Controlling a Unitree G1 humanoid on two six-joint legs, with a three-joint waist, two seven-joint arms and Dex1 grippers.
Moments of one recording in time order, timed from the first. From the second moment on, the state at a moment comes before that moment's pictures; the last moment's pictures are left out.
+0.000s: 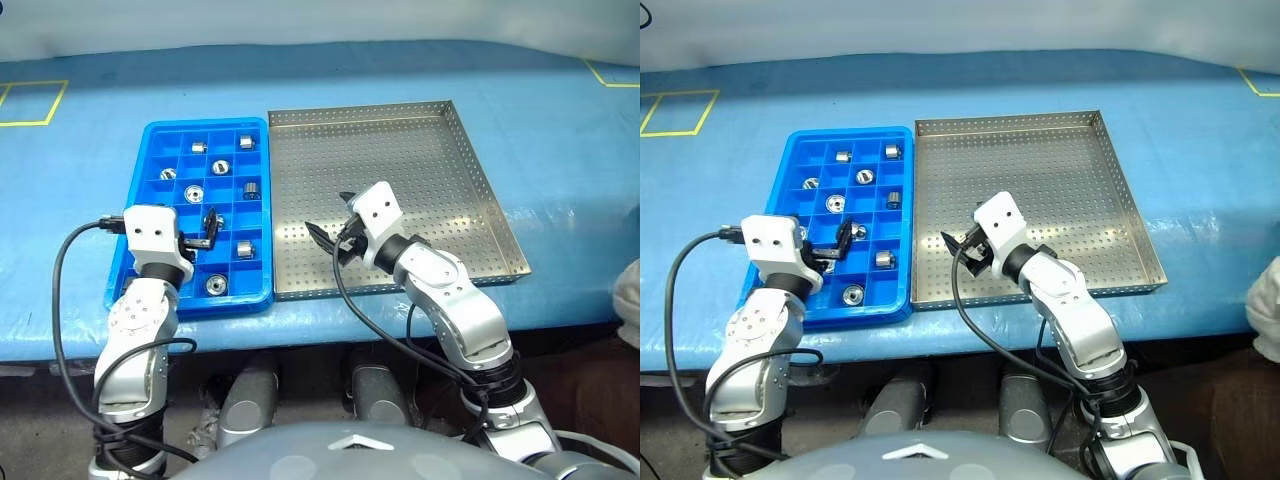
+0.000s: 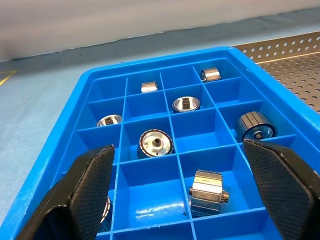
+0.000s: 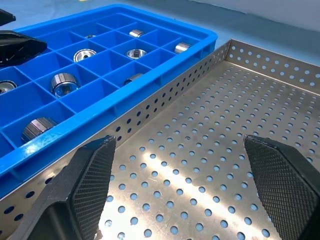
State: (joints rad) left arm 0.09 0.22 0.14 -0.55 -0.12 0.53 -0.07; right arm -0.22 -0.26 0.27 -0.45 0.15 0.65 0.37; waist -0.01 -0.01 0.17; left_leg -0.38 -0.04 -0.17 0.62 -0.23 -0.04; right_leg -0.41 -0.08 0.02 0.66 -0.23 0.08
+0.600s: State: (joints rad) left arm 0.13 0.23 0.15 -0.60 -0.12 0.53 -0.09; right arm -0.21 -0.26 0.26 -0.45 0.15 0.65 0.37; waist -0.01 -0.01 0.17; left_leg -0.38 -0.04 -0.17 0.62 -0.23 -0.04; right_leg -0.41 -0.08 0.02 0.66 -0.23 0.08
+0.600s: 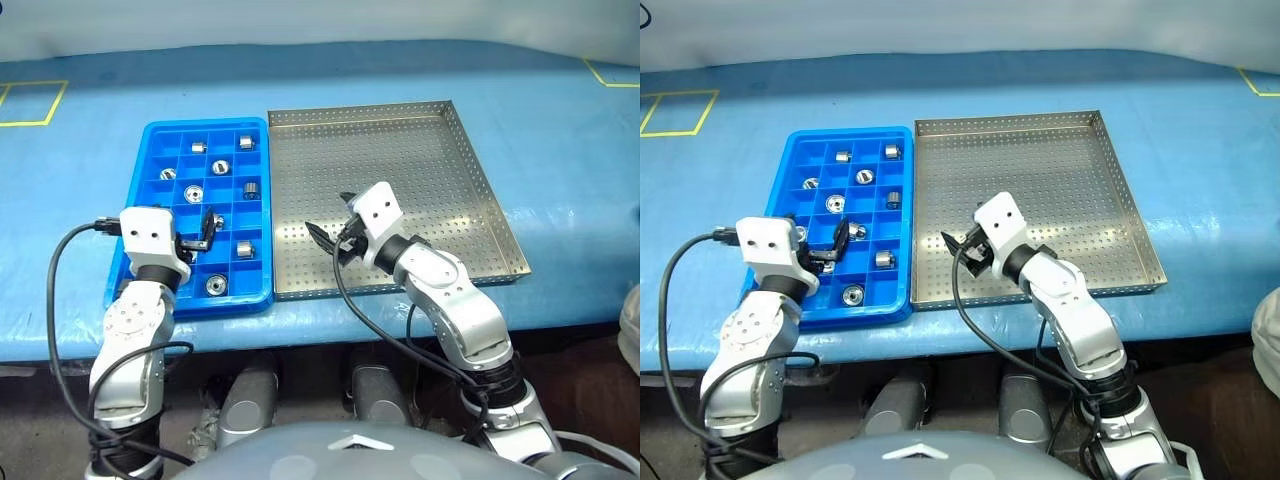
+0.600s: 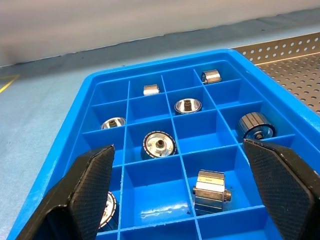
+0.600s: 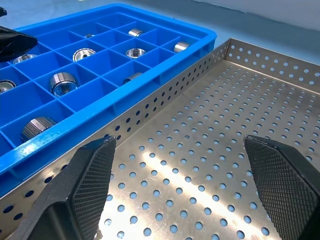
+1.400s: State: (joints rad) left arm 0.23 0.29 0.14 -0.63 -0.09 0.42 -0.18; right arm -0.21 -0.27 0.19 -0.45 0.19 0.66 0.39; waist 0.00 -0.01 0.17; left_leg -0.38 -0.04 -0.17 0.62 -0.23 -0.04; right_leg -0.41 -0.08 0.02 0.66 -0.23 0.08
